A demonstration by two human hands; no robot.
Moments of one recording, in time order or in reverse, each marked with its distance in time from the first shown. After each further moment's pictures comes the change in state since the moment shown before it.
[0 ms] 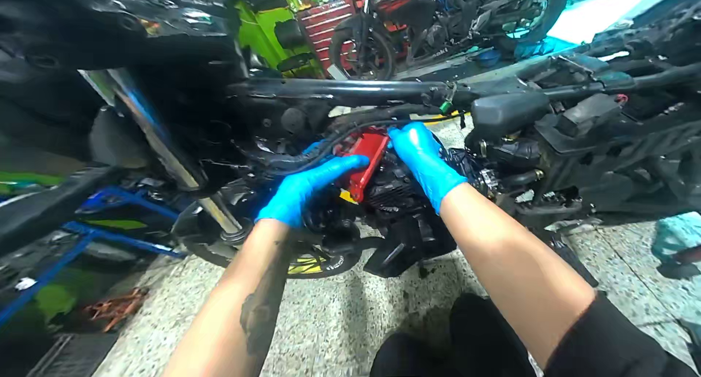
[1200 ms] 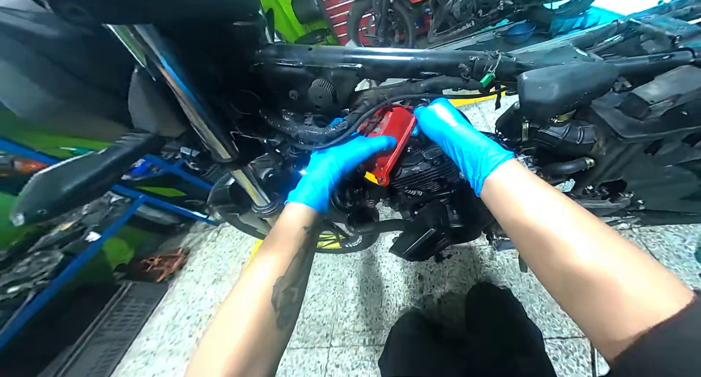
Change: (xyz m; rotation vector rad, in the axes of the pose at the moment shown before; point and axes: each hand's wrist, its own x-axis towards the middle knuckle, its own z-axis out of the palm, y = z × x) left_hand 0.005 -0.013 0.003 0.159 0.139 -0.067; right_hand 0.004 -0.002 0.002 -0.114 -0.129 -0.050
